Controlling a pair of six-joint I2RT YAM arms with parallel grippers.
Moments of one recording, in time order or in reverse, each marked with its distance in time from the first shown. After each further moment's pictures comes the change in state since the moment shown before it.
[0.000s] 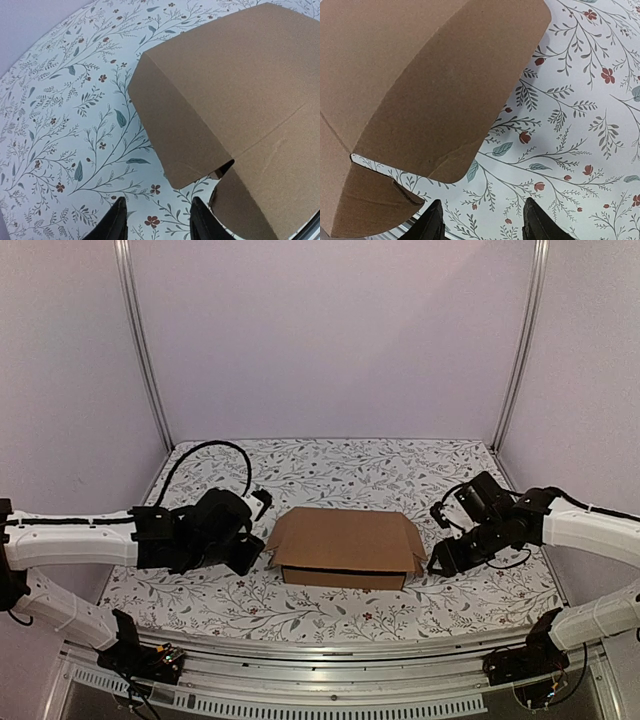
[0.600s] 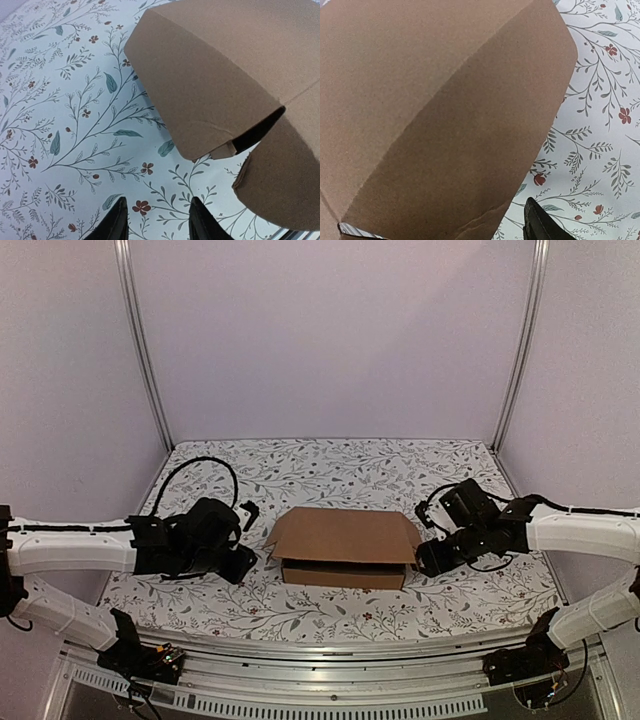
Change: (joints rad) left arm 0.082 -0.037 -0.122 0.036 0.145 -0.092; right arm 0.066 0.094 -0.047 0.221 0.053 0.005
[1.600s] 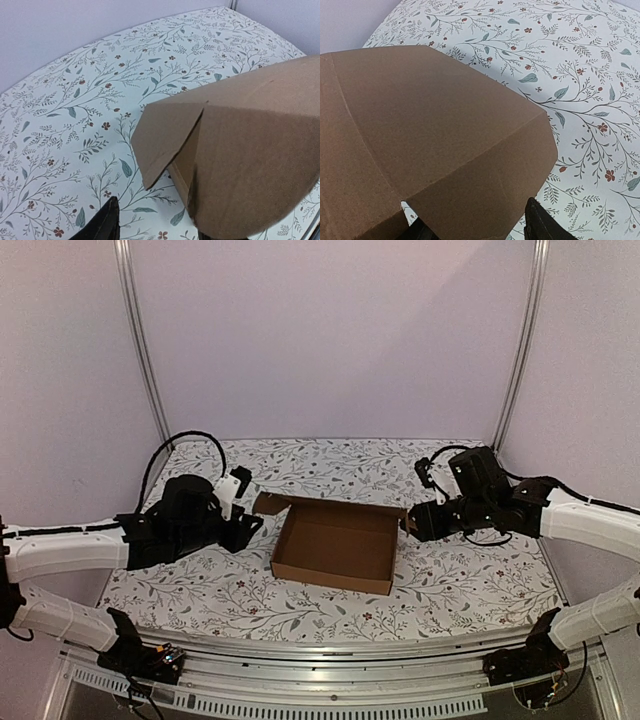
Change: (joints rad) left arm 0.138 -0.055 -0.045 0.346 0.095 0.216; right arm 0.003 -0.057 0.141 0.085 0.003 0.027
